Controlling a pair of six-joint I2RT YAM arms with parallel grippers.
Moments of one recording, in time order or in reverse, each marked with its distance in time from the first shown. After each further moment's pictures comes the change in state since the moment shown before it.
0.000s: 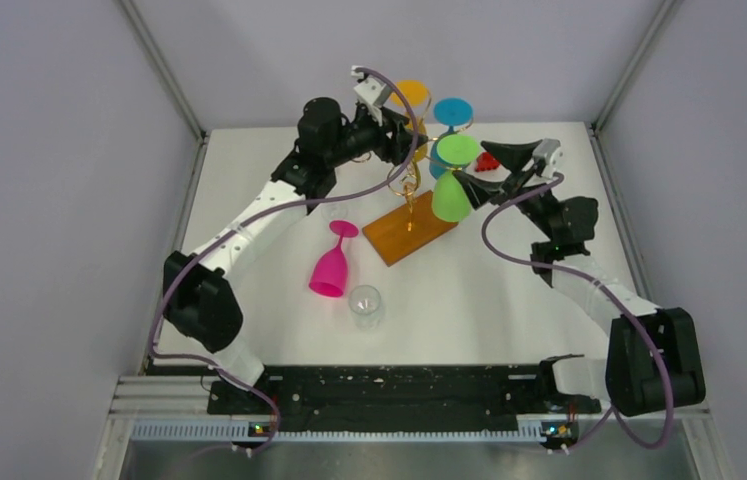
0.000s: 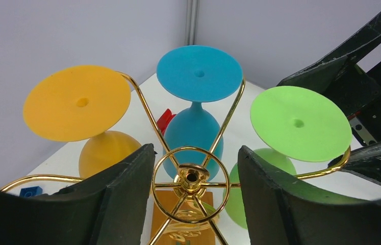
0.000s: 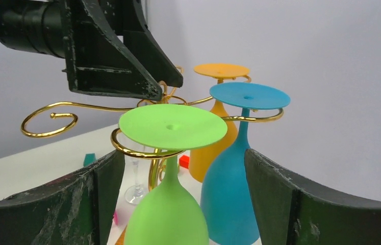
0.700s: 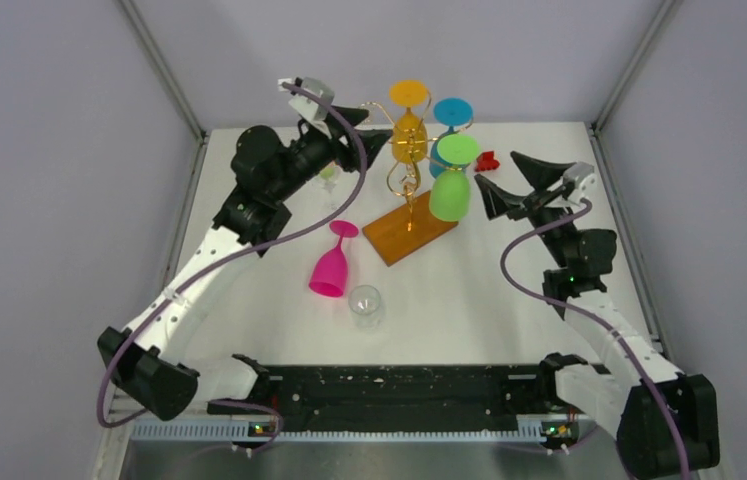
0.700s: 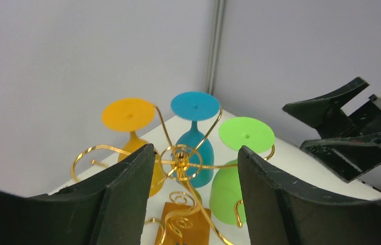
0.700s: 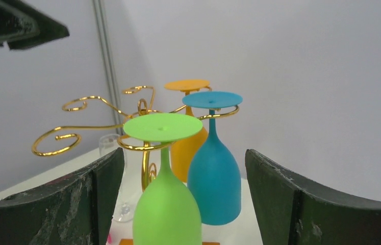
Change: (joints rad) left arm 0.001 -0.346 -0.143 0.009 -0.124 -0.045; right arm 0.000 -0.267 -0.142 -0.124 0.219 -0.017
